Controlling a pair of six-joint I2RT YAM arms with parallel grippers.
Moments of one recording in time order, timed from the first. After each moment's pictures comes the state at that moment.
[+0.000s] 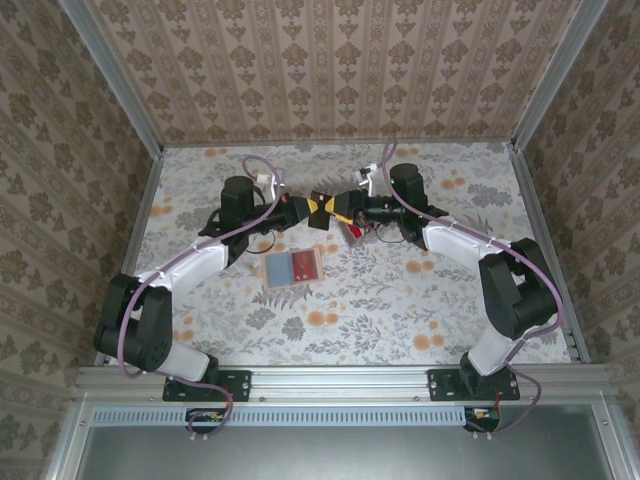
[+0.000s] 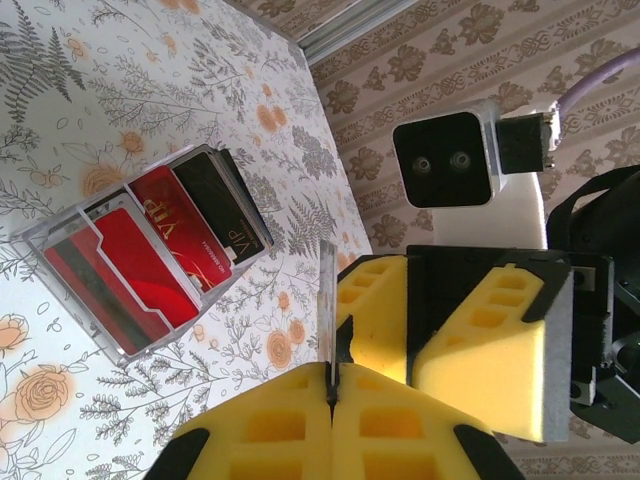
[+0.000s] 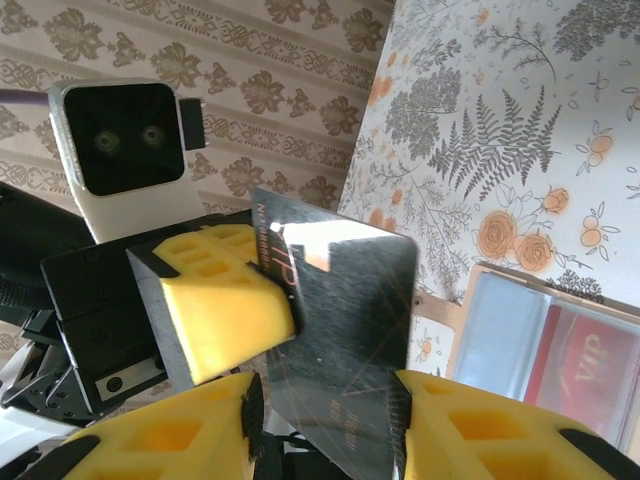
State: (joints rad) left arm -0.43 1.46 0.88 0.25 0.74 -0.83; right arm 0.38 1.68 1.05 0.28 -0.86 0.93
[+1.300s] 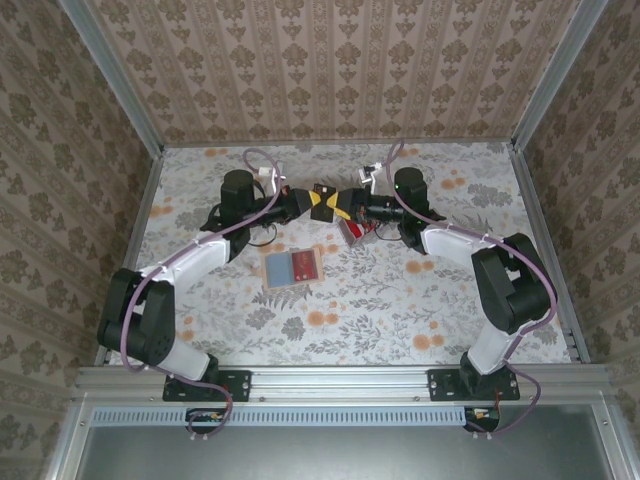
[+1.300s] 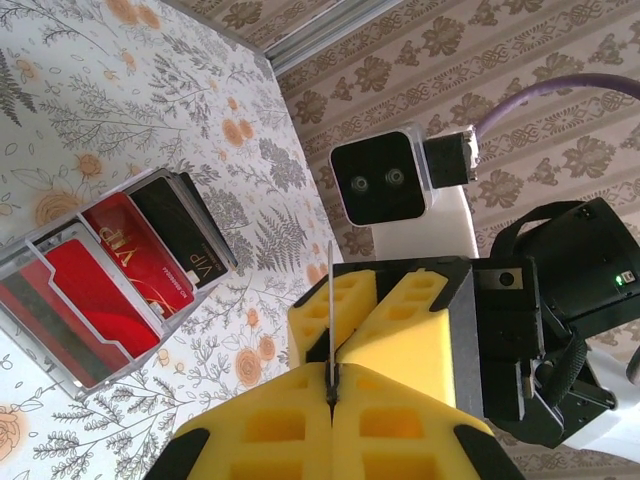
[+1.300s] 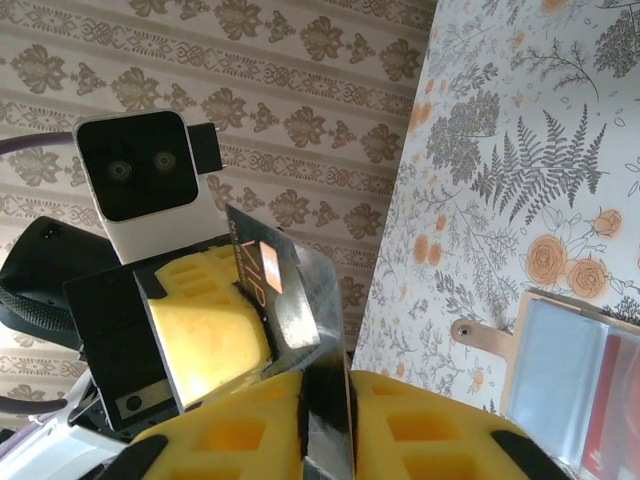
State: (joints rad) left arm -0.42 1.50 0.92 0.31 0.78 -0.88; right arm 0.38 1.72 0.99 0.57 -0.87 1.16
